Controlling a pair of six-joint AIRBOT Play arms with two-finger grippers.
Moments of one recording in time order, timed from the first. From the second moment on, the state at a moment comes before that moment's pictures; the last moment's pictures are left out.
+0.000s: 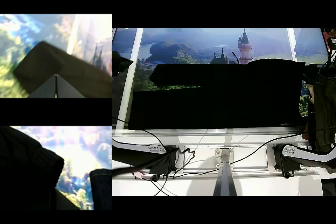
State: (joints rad) left arm 0.69 -1.67 1.54 0.70 -1.25 -1.12; right arm -0.49 -1.38 1.20 -1.07 0.98 0.86
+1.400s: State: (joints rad) left arm 0.49 -1.44 0.80 0.52 -0.59 -0.78; right arm -0.49 -1.38 1.20 -1.07 0.98 0.86
